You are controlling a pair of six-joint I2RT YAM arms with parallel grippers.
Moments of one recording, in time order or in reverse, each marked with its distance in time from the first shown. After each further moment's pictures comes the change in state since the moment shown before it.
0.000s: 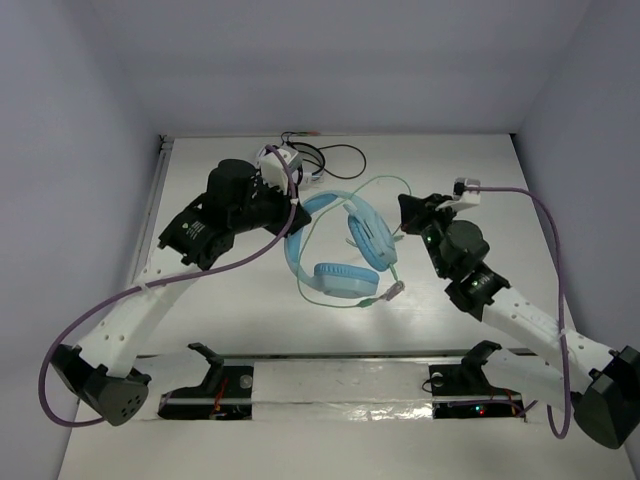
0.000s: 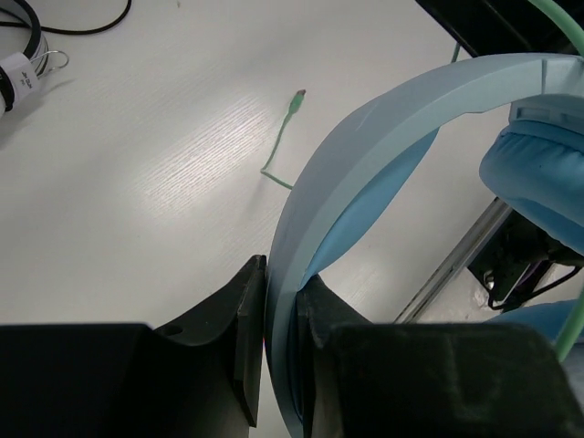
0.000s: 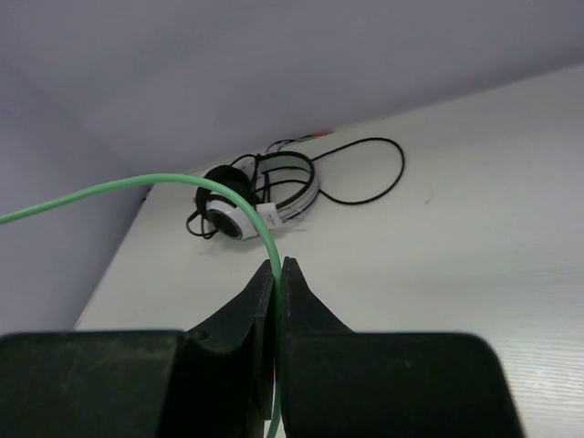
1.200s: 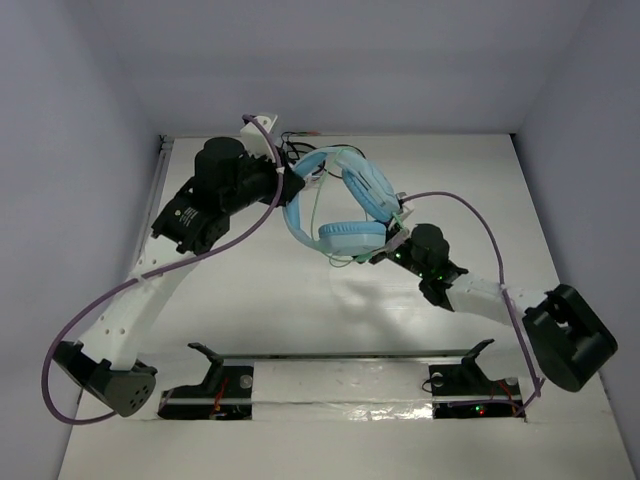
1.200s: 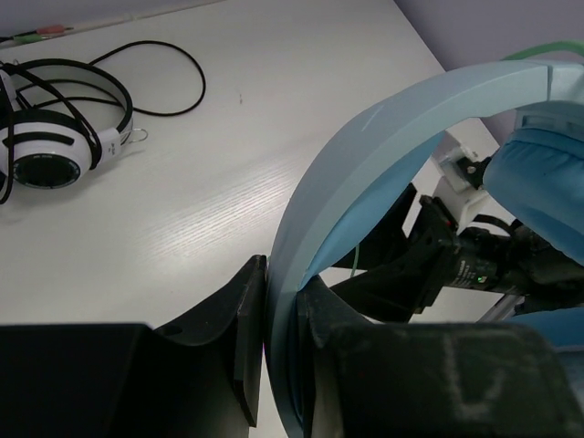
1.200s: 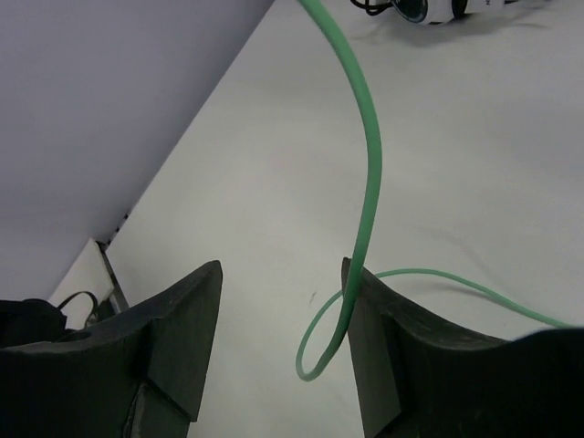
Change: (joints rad) left arm 0.048 0.056 0.128 0.077 -0.124 -0.103; right arm -0.009 0.314 -0.116 0.258 -0.676 0.122
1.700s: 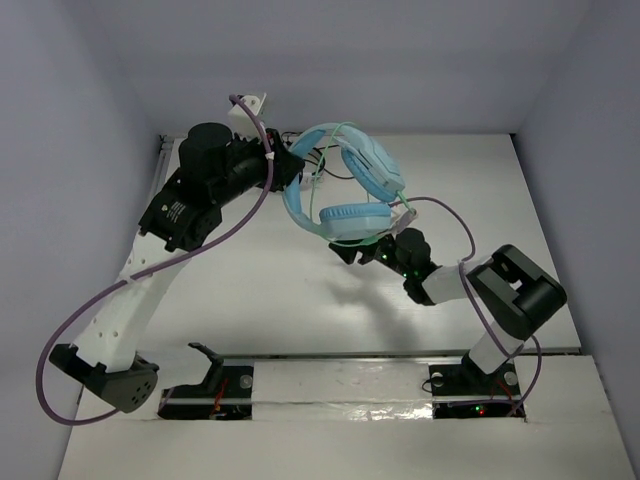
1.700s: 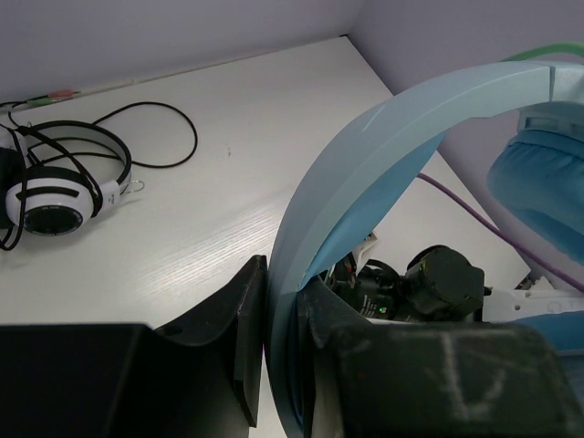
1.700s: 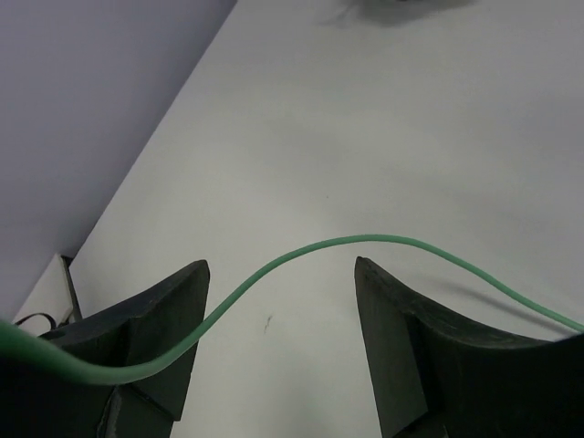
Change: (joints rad) left arm 0.000 0.028 0.153 -0.021 -0.011 -0.027; right arm -0.003 0.376 0.005 0.346 0.031 0.026
